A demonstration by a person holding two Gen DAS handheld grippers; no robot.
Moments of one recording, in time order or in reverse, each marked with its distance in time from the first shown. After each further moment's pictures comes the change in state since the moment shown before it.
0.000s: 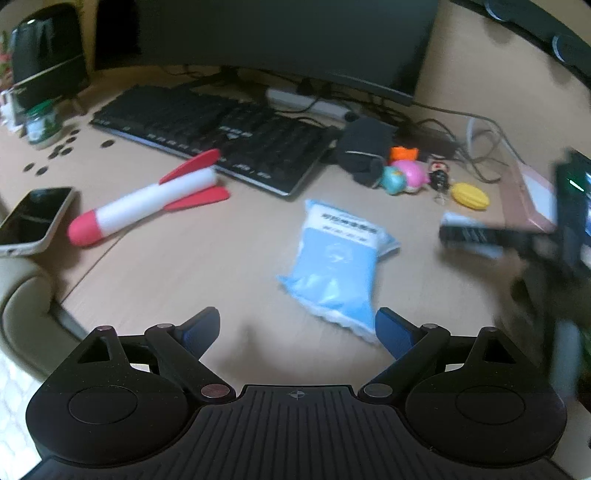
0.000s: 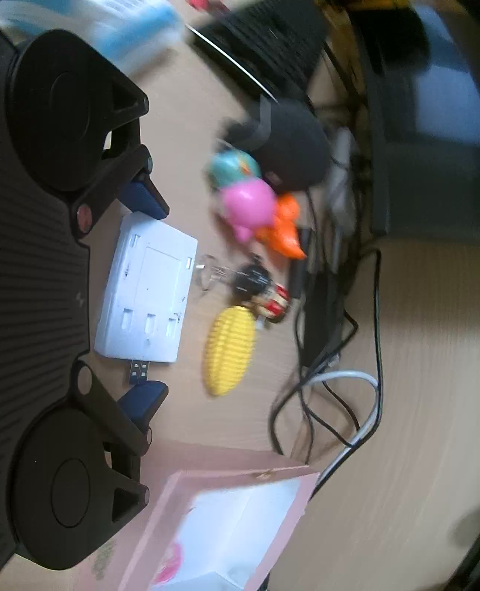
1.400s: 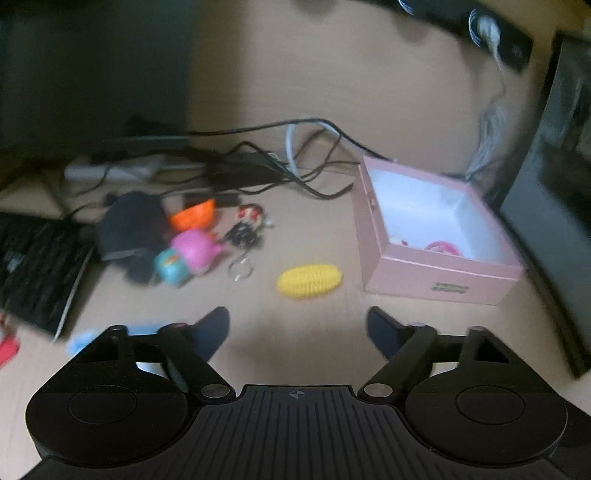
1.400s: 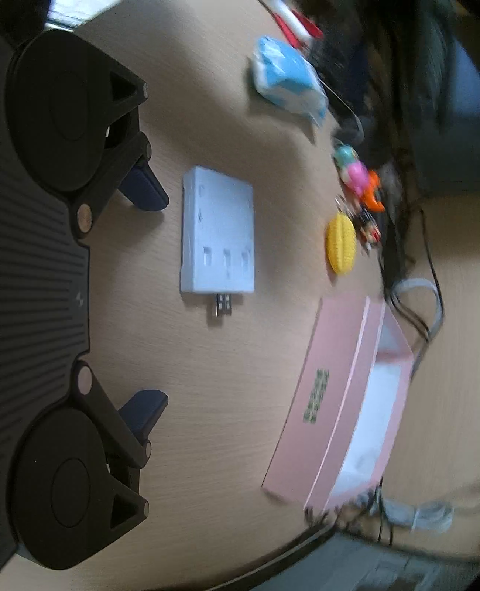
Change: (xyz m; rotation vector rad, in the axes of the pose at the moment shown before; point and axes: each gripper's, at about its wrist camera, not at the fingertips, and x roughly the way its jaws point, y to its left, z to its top) left arm 0.068 -0.167 0.072 0.309 -0.040 -0.286; right arm -0.121 -0.073 -0.115 0.081 0.127 -0.003
